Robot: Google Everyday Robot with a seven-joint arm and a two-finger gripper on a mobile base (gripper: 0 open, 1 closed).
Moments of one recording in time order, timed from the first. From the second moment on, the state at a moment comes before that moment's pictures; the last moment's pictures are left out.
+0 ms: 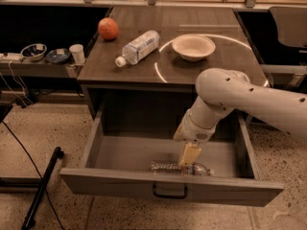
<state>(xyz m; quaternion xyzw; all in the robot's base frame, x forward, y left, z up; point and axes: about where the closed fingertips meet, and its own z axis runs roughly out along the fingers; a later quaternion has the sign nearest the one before) 0.489 -0.097 0.657 -0.71 0.69 0.14 0.09</state>
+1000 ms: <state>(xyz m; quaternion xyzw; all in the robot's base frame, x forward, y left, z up) 0.459 -0.088 0.617 -0.72 0.67 0.16 0.06</state>
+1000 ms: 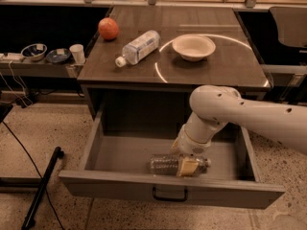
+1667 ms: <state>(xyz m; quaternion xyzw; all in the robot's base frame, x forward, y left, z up) 0.458 -0.080 0.622 -0.72 0.67 0.16 0.09</state>
